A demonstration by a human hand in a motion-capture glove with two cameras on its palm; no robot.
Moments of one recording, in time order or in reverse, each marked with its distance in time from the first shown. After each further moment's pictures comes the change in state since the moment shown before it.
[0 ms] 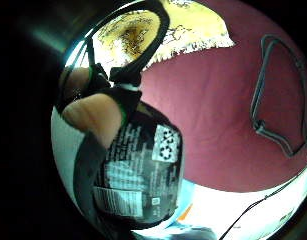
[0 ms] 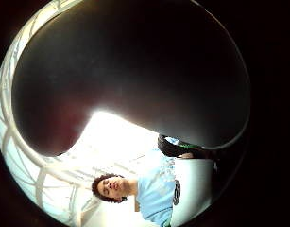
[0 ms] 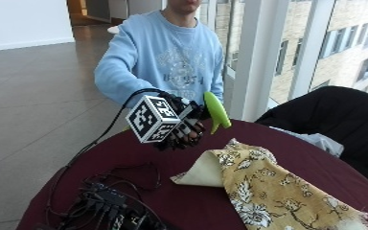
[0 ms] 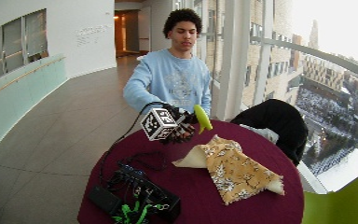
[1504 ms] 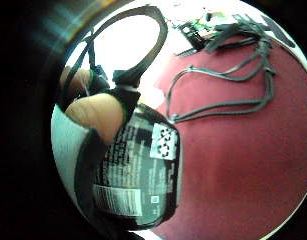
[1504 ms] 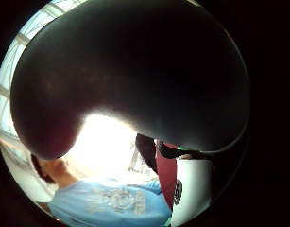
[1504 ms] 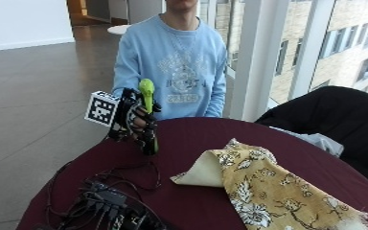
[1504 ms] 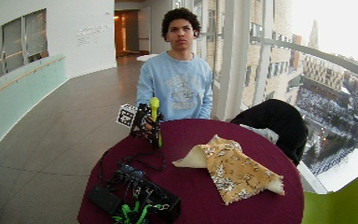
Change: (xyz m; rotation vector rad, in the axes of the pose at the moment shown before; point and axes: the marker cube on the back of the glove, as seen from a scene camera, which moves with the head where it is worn) arm 0.107 0.099 -0.004 0.877 -0.191 -0.395
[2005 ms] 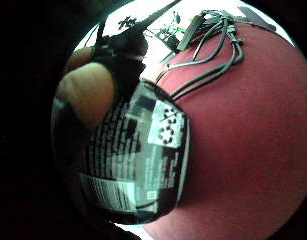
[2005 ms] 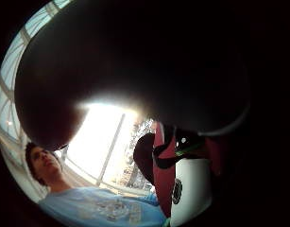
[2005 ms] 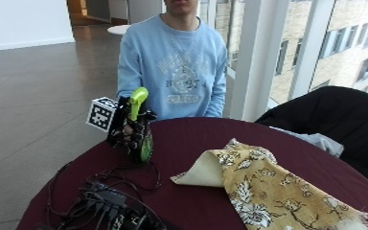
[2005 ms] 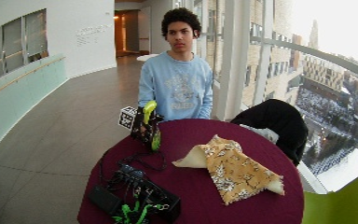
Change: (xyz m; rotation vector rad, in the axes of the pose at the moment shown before) arm 0.032 0.018 0.000 0.263 0.004 0.064
